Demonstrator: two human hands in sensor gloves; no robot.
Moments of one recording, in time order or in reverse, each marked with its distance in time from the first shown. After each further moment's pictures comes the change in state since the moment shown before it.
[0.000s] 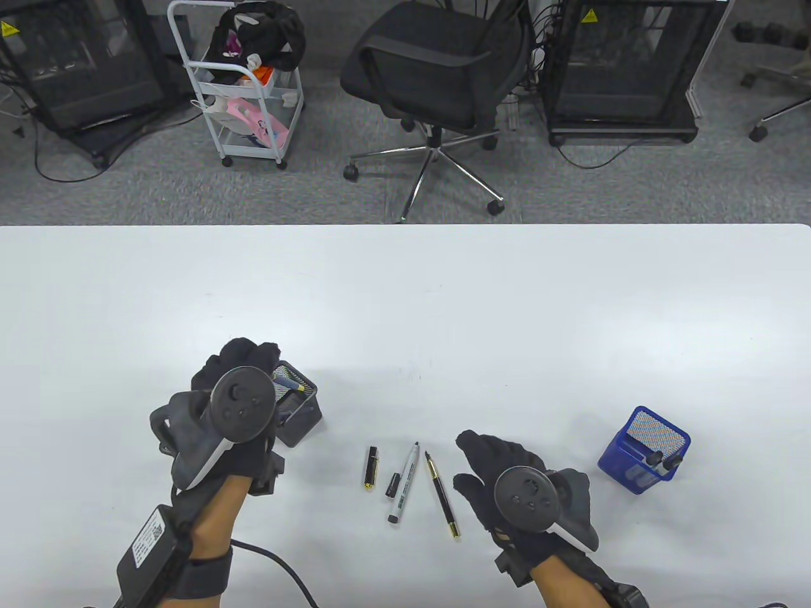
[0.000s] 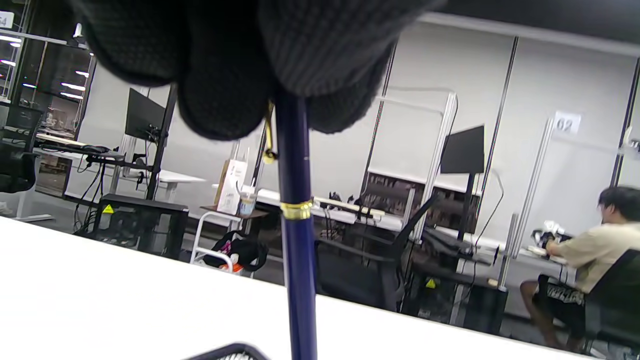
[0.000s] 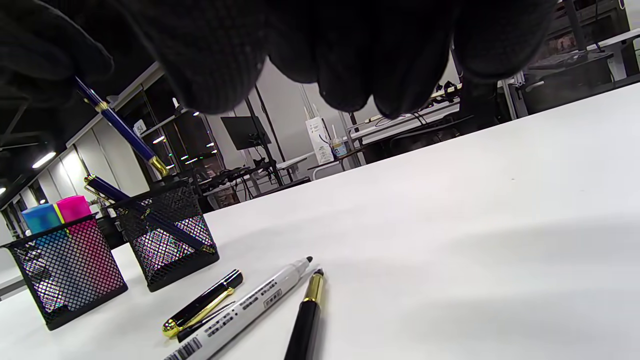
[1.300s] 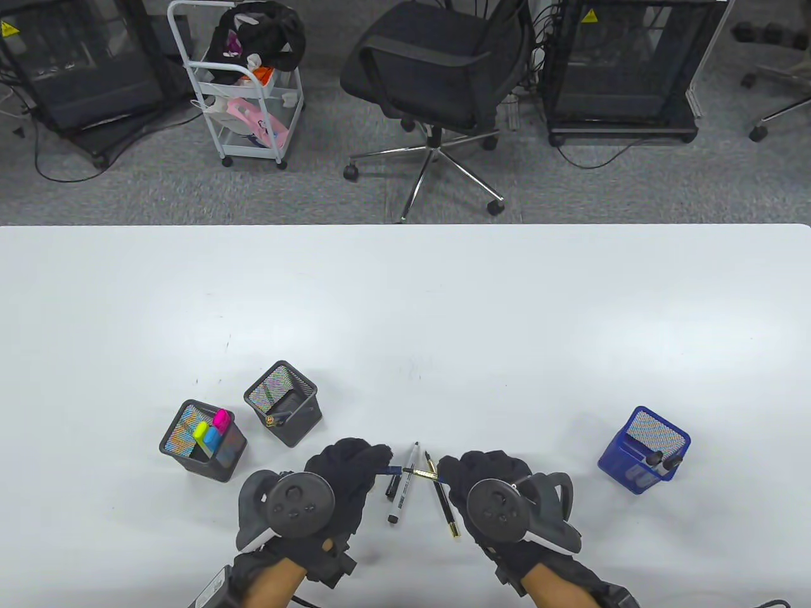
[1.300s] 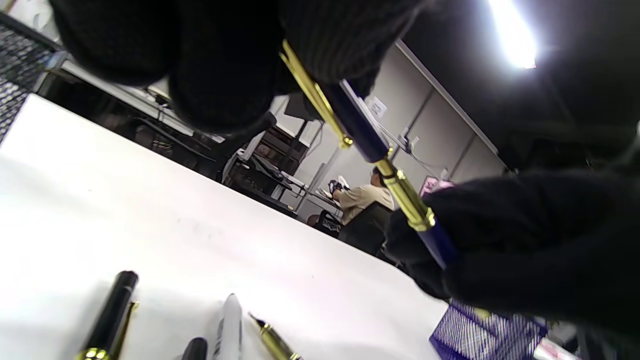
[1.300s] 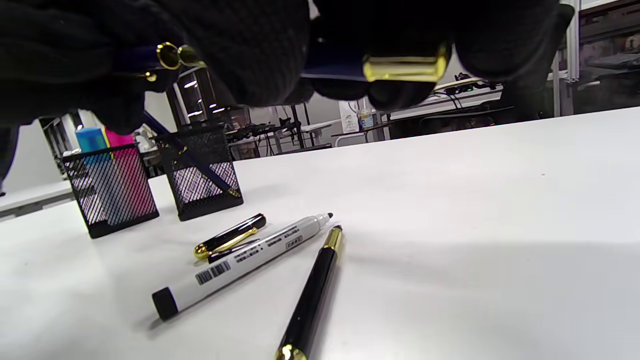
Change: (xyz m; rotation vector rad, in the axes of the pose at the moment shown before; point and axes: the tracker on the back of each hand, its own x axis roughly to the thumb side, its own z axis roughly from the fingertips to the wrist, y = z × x) left_hand 0.045 -0.099 0.086 -0.183 -0.500 0.405; right_hand 0.025 0.014 0.001 0.122 -0.118 0.157
